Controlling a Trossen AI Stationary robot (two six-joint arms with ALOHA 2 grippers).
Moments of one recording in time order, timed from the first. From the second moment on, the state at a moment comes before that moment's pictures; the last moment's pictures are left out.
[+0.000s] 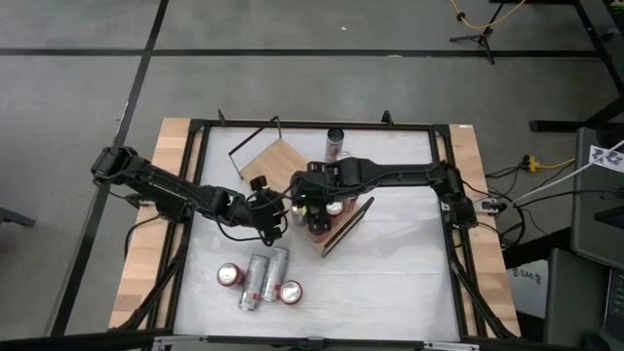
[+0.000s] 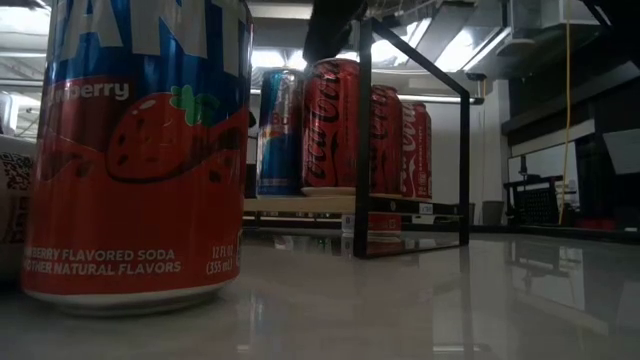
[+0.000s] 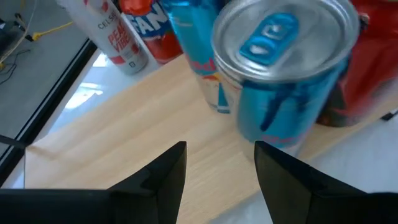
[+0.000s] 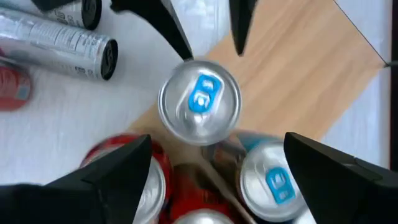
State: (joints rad) left arm -0.25 1.37 0.84 -0.32 -0.61 -0.28; right arm 0.08 2.08 2.18 -1.23 0.12 -0.05
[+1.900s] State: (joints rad) left arm -0.28 0.94 0.84 -0.41 -0.63 -0.23; right arm -0.24 1.91 2.18 -1.39 0.21 -0.14
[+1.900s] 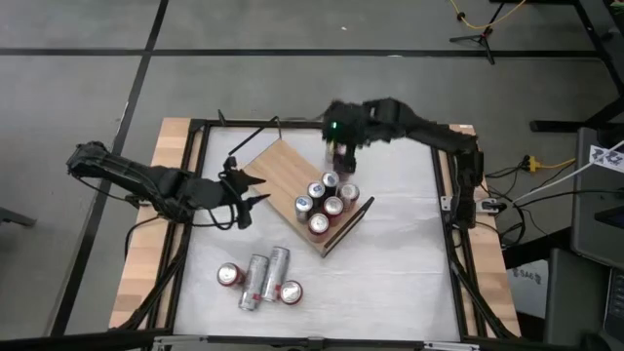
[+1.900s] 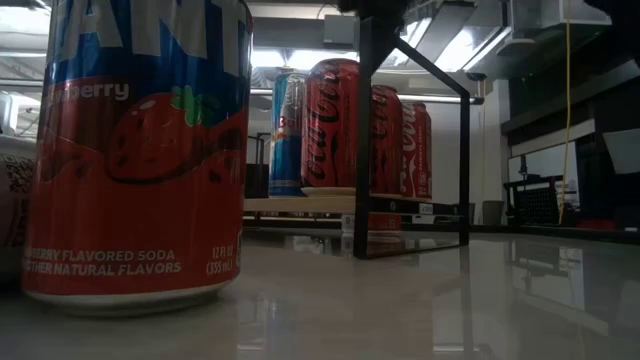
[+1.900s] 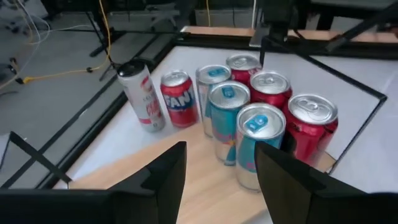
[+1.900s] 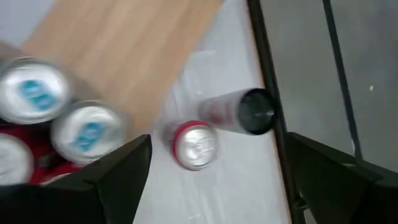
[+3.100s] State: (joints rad) left arm -0.16 0.92 0.84 -0.44 -0.63 -0.23; right arm -0.47 2.14 2.18 -1.28 0.00 -0.40
